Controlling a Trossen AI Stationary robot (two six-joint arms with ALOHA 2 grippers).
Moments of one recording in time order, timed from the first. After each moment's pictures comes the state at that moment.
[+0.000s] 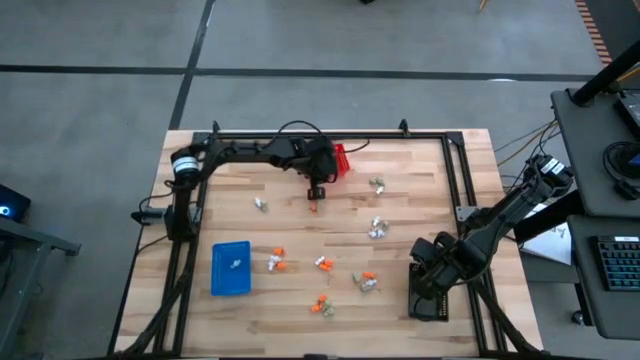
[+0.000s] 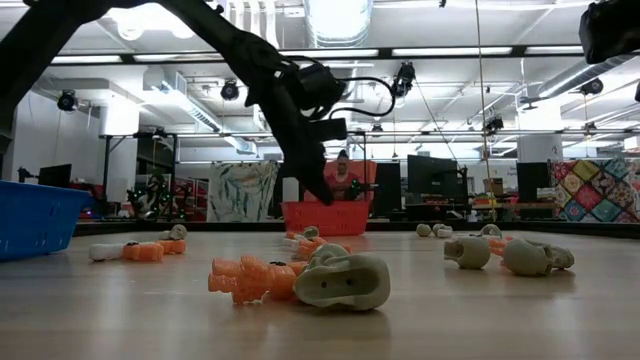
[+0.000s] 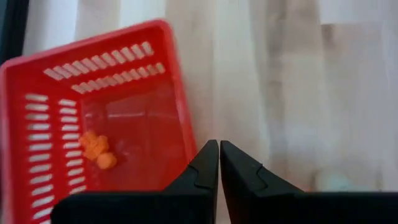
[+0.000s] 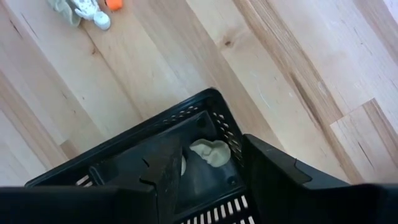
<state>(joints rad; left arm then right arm) 0.40 2.00 1.45 -0.48 0.06 0.39 0.72 1.30 0.86 -0.96 0.16 1.32</state>
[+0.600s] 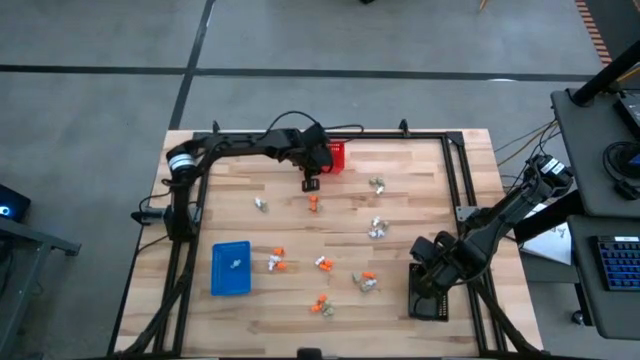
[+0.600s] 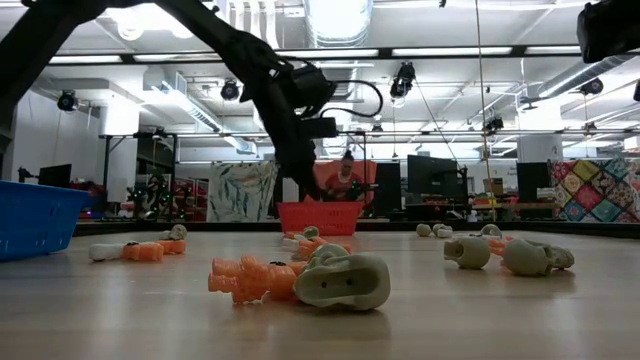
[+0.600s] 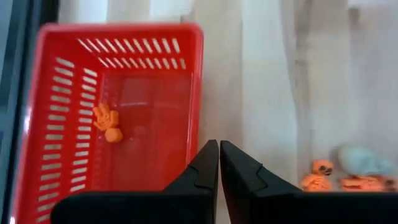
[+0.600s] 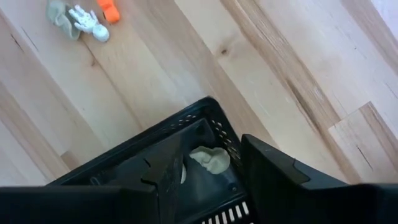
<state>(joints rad) 0.45 1.97 1.46 -0.55 0.08 0.42 0.72 1.30 0.86 -0.96 0.19 1.34</state>
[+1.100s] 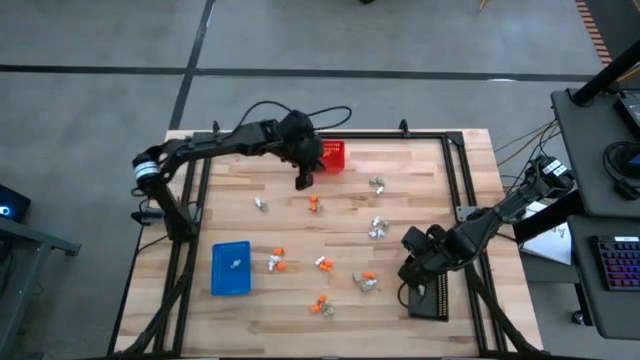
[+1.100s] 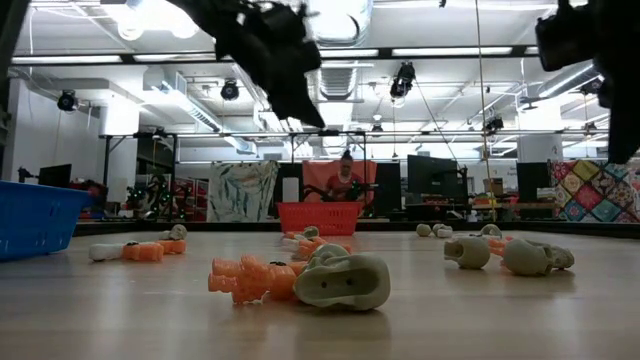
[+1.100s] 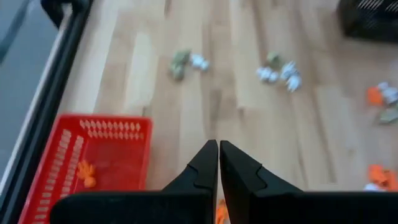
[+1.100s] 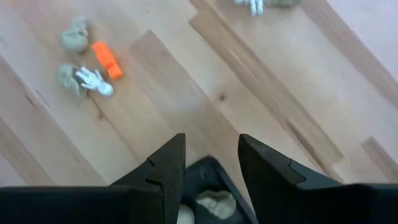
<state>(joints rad) 0.42 1.68 1.38 -0.49 0.31 0.28 0.57 1.30 0.86 -0.90 0.21 1.27</state>
